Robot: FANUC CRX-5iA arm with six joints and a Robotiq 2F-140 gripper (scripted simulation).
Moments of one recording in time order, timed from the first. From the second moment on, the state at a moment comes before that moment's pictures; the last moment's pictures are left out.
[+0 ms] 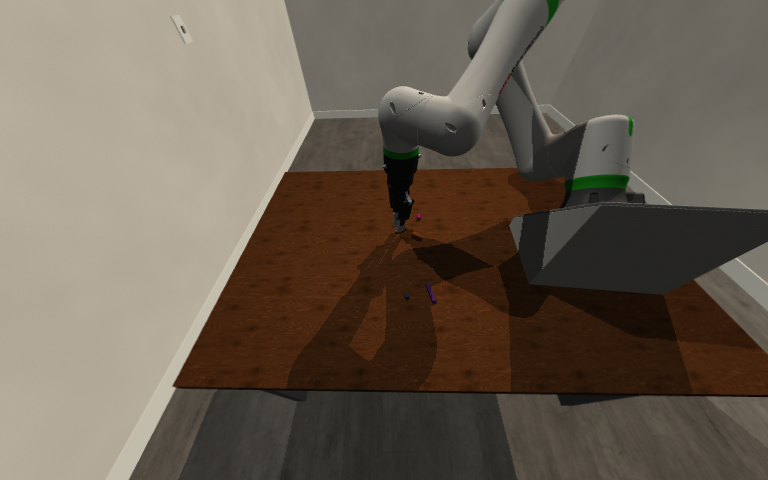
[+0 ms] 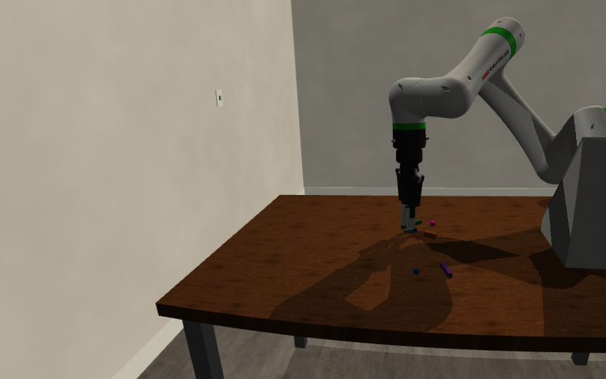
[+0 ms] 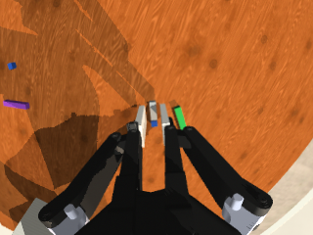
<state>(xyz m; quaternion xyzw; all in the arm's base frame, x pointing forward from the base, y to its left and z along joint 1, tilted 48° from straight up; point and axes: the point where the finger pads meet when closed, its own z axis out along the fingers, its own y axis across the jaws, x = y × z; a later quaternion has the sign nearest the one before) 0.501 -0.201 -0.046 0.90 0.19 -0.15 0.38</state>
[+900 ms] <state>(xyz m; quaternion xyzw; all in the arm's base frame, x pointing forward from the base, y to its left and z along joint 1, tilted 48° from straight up) 0.510 -0.148 0.003 0.90 0.19 -0.15 0.38</state>
